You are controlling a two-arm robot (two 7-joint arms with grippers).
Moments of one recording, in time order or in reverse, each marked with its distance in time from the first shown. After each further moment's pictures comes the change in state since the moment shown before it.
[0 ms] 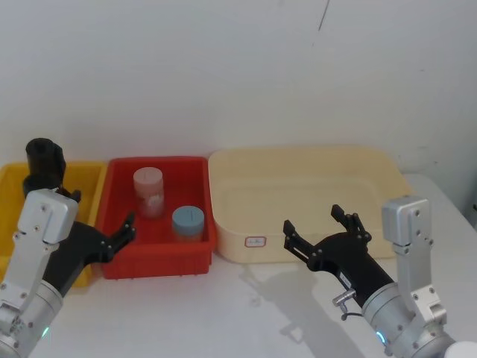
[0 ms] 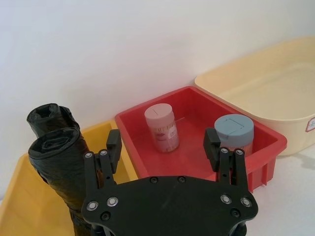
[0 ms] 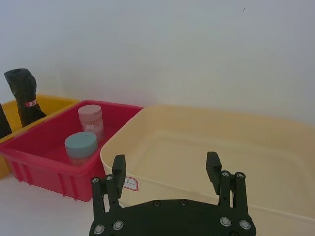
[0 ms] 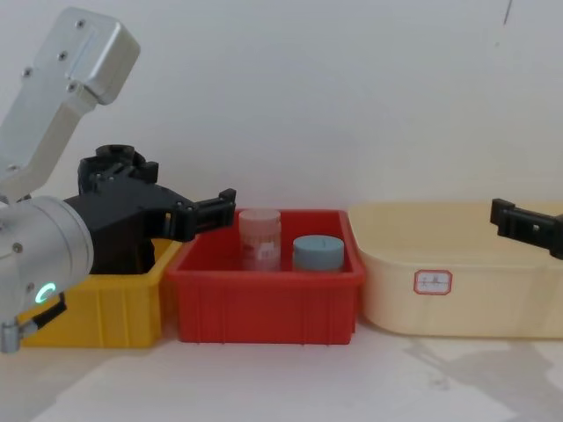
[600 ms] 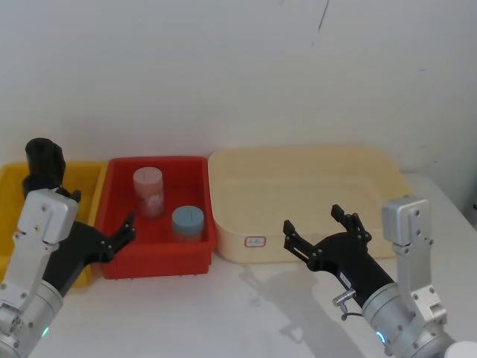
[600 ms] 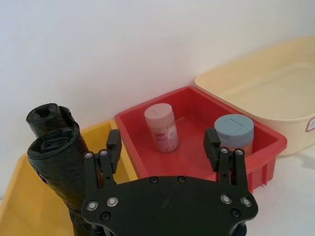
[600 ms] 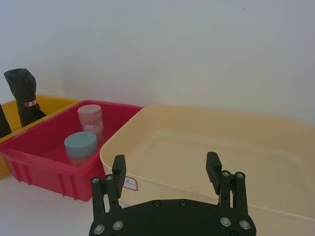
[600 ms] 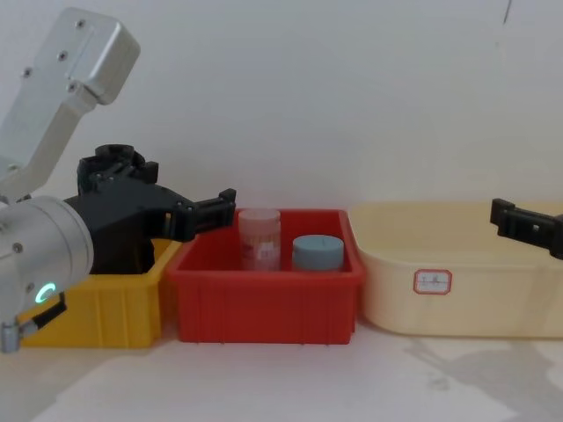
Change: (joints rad) left arm 0.000 0.000 0.000 0.000 0.000 0.000 0.000; right arm 0.000 0.000 0.000 0.000 0.000 0.000 0.000
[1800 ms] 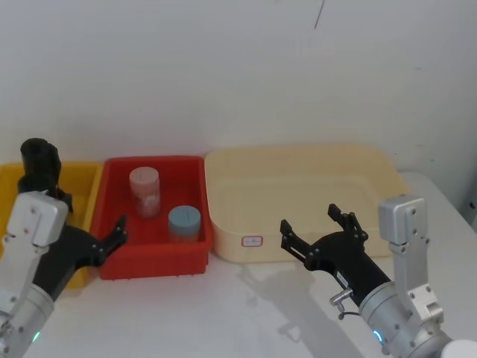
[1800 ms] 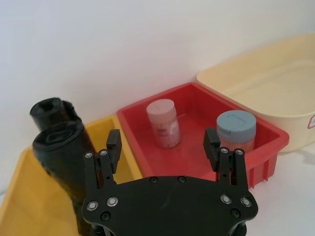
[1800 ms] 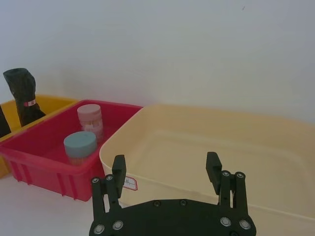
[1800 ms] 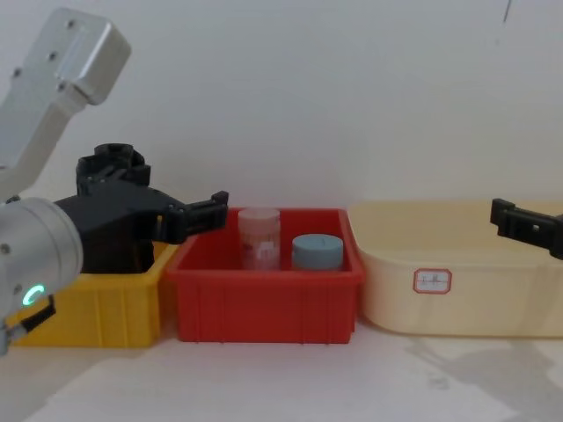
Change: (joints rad) left arm 0.016 0.007 -0.014 -0.017 -0.007 0.014 0.000; right arm 0.000 0.000 0.000 0.000 0.000 0.000 0.000
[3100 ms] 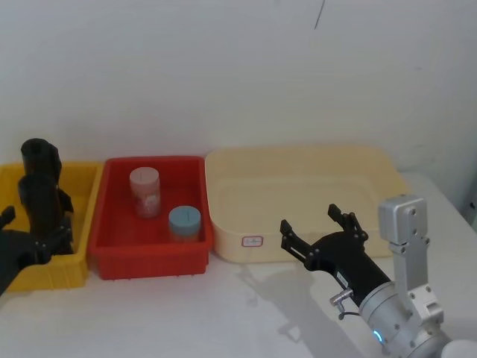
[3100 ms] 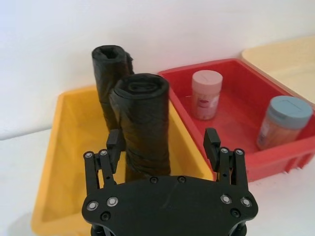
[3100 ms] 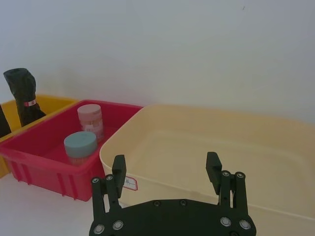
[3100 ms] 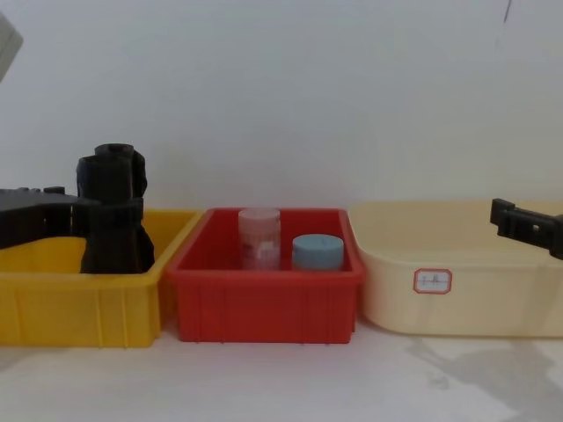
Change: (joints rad) left arm 0.051 0.022 -0.168 -0.064 -0.169 0.215 -0.024; right arm 0.000 0.000 0.000 0.000 0.000 0.000 0.000
